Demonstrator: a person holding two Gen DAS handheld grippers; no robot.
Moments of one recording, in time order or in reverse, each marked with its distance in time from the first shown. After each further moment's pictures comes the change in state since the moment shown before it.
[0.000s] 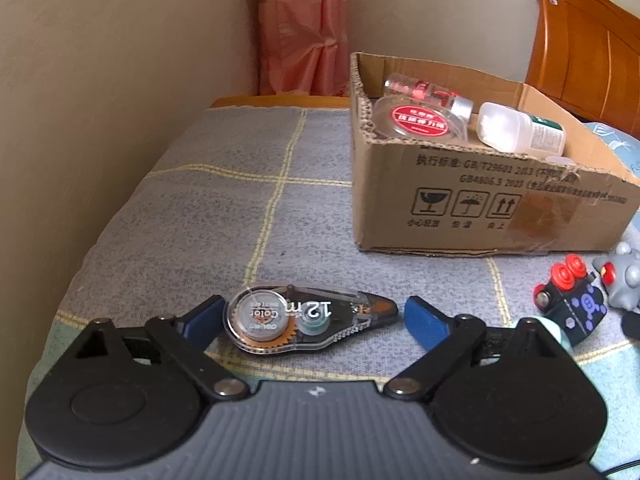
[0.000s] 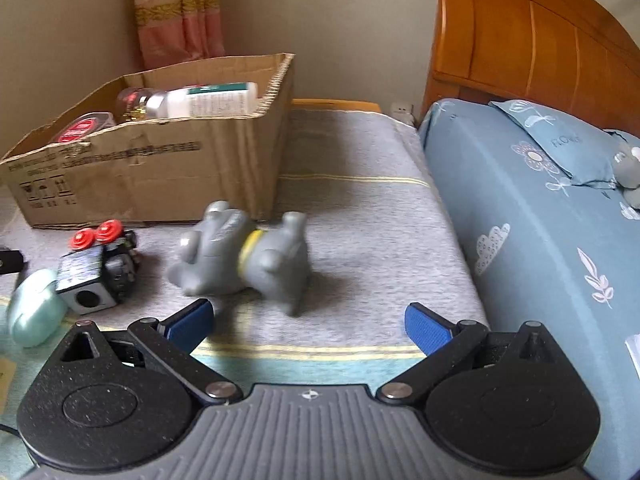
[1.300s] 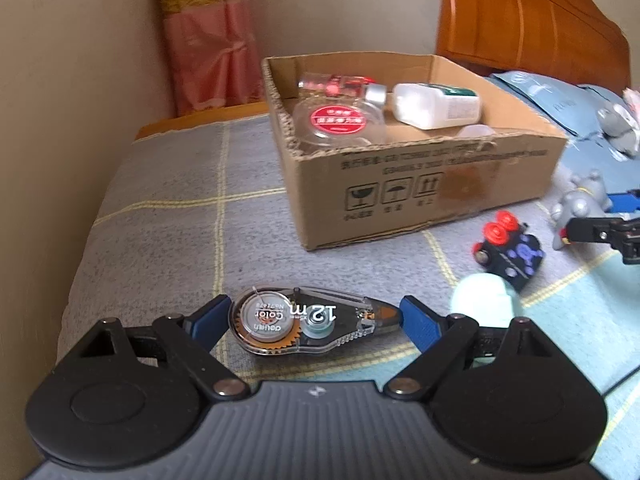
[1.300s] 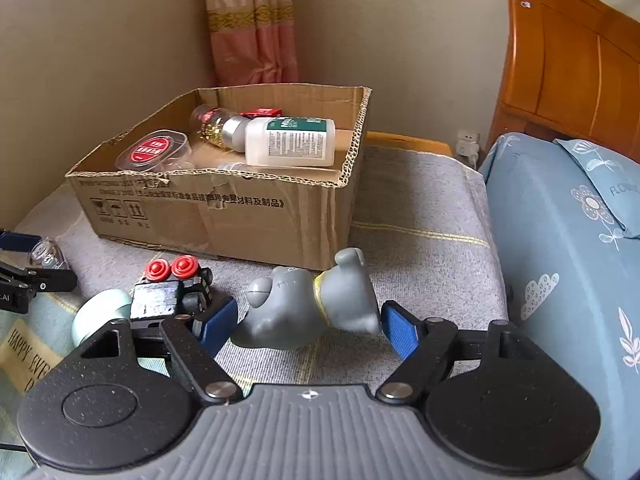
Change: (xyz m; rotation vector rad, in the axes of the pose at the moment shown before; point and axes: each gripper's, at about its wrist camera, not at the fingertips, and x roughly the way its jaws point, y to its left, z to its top) left arm -0.018 0.002 0.014 0.234 0.037 -0.198; right arm -0.020 0.006 0.035 -0.123 -0.011 0.157
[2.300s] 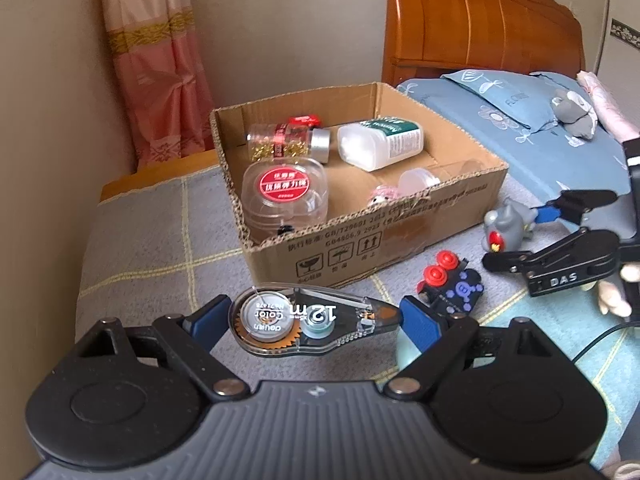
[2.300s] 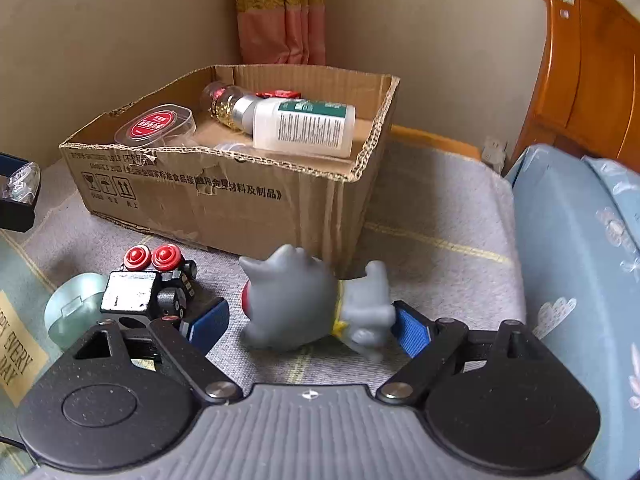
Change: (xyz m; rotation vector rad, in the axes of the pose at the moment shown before) left arm -0.025 -0.011 0.043 0.112 -0.018 -0.103; right arm 0.038 -0.006 0.004 -0.072 0.034 0.049
